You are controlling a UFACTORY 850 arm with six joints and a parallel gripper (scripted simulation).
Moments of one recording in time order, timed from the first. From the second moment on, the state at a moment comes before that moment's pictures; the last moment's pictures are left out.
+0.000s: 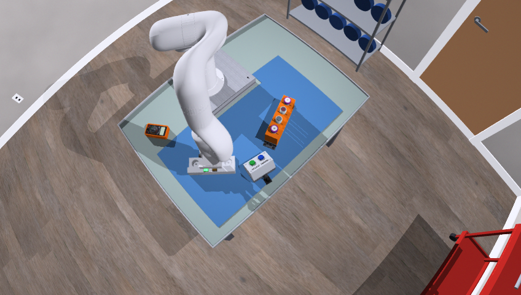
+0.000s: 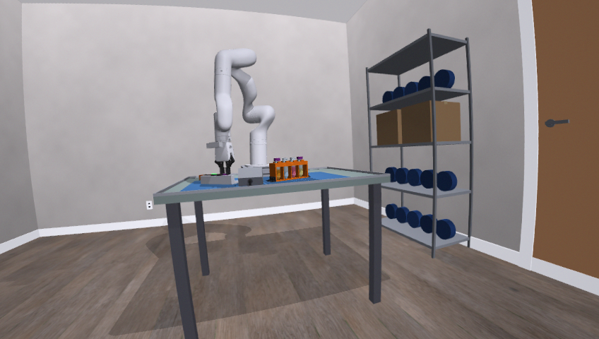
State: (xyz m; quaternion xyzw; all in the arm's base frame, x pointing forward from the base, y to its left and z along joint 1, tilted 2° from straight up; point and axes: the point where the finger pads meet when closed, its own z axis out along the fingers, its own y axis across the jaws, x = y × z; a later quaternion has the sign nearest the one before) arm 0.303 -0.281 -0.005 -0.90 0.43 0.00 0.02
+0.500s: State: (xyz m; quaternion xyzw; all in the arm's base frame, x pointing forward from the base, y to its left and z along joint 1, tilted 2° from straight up) arm 0.301 -0.284 0.058 -0.90 0.43 -0.02 0.03
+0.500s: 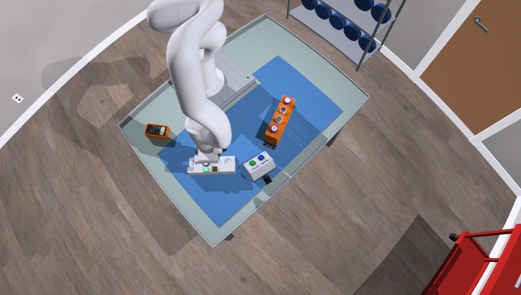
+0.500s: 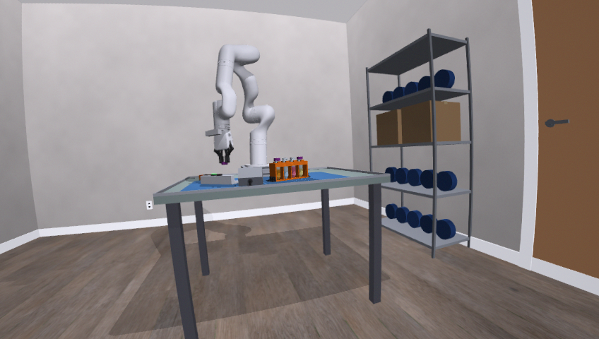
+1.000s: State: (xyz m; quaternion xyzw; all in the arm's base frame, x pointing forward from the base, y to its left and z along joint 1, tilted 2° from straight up) arm 0.306 -0.272 0.102 -0.91 0.42 0.00 0.02
